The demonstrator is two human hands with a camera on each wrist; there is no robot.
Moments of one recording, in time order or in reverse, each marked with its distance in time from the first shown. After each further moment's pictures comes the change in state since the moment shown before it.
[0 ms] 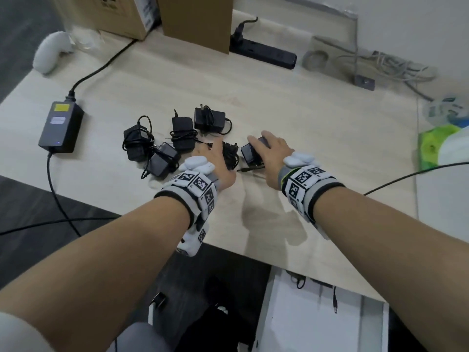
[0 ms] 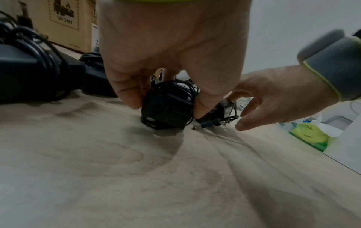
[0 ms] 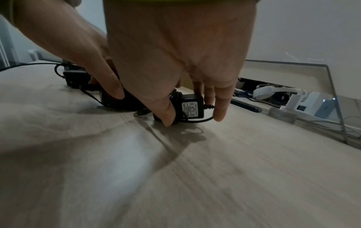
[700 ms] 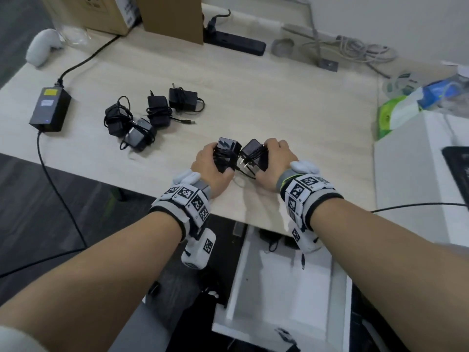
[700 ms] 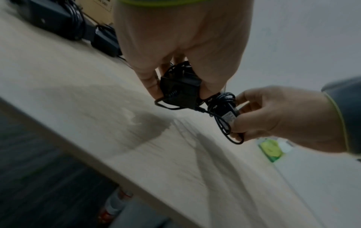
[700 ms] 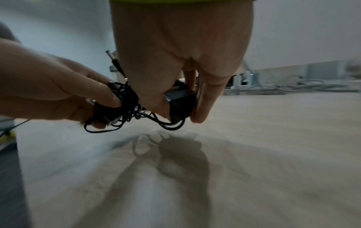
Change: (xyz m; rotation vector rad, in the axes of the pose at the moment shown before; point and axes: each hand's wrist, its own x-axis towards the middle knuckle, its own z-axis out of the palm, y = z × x) left_hand -0.102 0.053 0.052 -0.614 0.125 0.012; right_hand -0.109 0.047 0.058 0.360 0.229 0.220
